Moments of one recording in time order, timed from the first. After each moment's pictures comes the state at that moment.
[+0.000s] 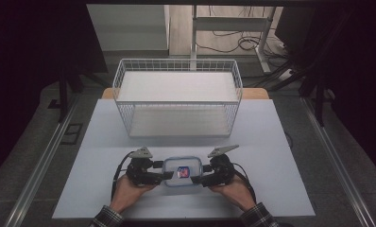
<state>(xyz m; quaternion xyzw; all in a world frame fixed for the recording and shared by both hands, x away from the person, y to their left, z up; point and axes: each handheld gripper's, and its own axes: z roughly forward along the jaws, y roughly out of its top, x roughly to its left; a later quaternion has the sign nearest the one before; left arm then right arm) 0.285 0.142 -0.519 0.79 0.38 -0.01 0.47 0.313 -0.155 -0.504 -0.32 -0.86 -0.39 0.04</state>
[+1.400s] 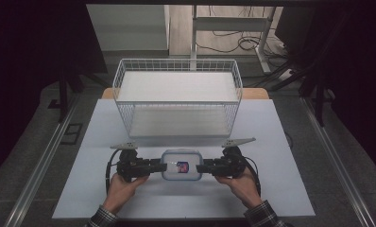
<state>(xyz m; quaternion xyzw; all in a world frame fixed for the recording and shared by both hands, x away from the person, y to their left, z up) 0.292 0.169 -0.498 0.73 0.39 -0.10 0.56 0.320 -0.179 -0.470 -0.33 -0.81 -0.48 0.09</state>
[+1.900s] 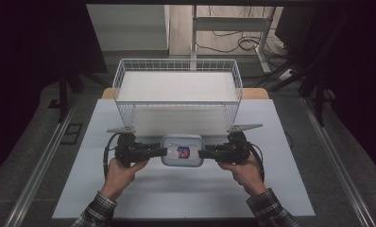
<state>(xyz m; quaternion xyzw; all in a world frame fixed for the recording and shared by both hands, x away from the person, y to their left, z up) 0.315 0.171 -0.450 0.73 0.38 -0.08 0.57 0.339 -0.181 -0.428 -0.33 -0.79 -0.51 0.08</state>
